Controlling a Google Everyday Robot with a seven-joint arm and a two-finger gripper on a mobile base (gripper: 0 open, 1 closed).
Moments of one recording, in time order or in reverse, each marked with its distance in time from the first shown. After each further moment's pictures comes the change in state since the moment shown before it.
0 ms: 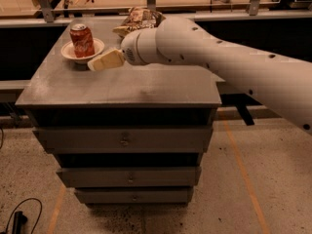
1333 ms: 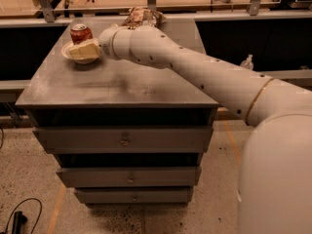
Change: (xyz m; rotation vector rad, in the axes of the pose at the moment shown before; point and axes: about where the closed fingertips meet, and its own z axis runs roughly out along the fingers) arm -0.044 -0.001 0.103 -0.036 -0.211 0.006
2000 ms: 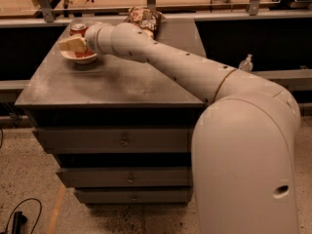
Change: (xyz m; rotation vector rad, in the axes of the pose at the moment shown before) arm -0.004 -0.010 0.062 0.019 -0.008 0.008
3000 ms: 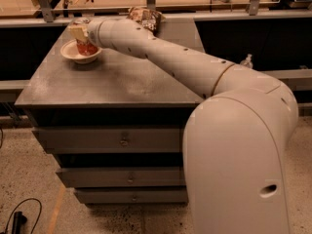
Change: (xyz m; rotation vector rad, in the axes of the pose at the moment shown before) arm -0.019 -0.021 0.004 0.070 -0.042 0.060
